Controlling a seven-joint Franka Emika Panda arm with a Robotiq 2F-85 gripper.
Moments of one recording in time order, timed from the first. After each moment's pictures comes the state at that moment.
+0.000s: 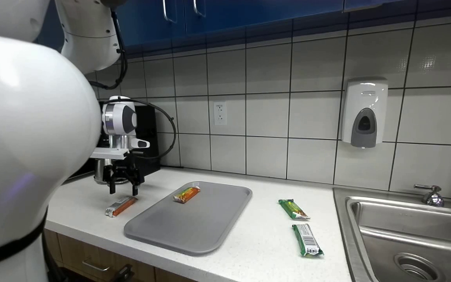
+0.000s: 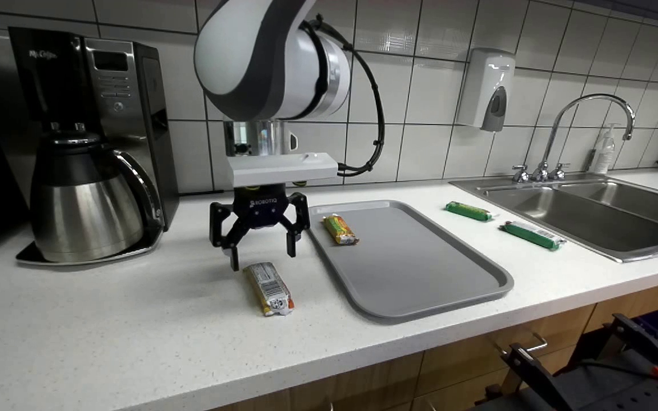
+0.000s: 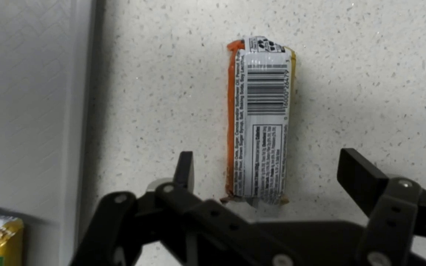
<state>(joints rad) 0.48 0.53 0.17 -2.01 -0.04 2.43 0.39</state>
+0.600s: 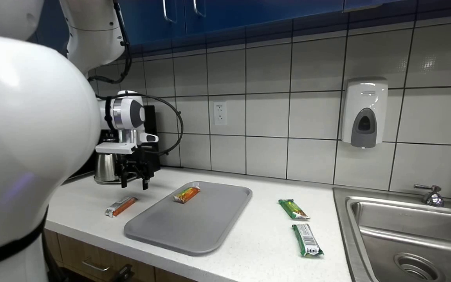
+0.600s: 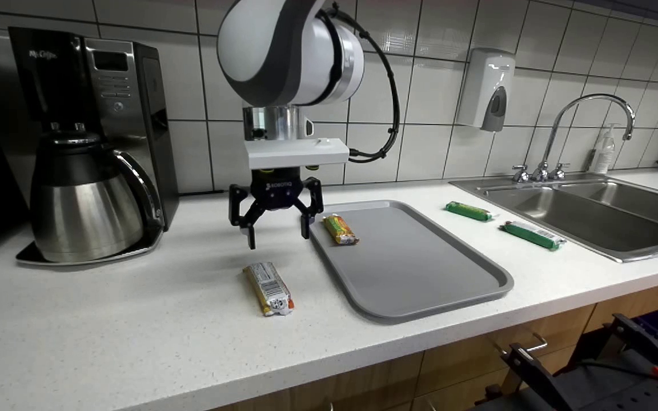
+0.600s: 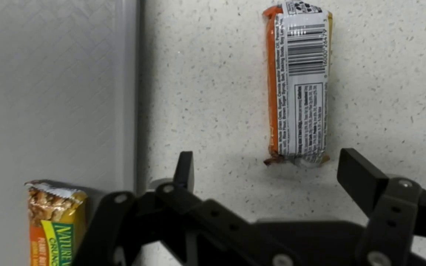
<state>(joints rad) 0.47 0.49 0.11 -2.02 -0.05 2.43 0.42</state>
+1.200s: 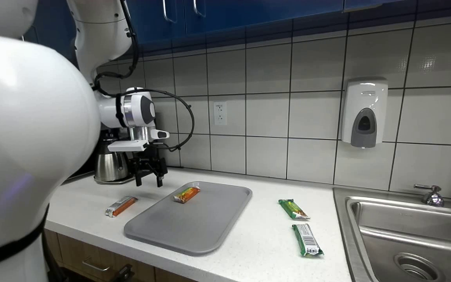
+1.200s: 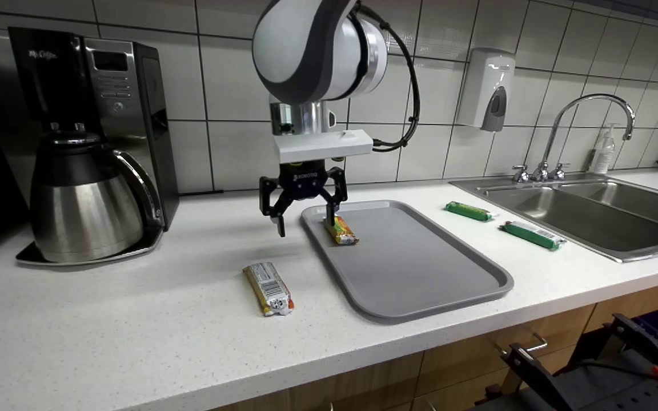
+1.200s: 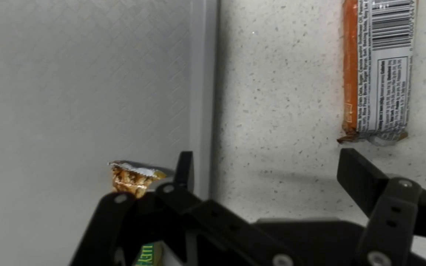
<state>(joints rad) 0.46 0.44 0.05 -2.07 -0.11 2.43 0.45</state>
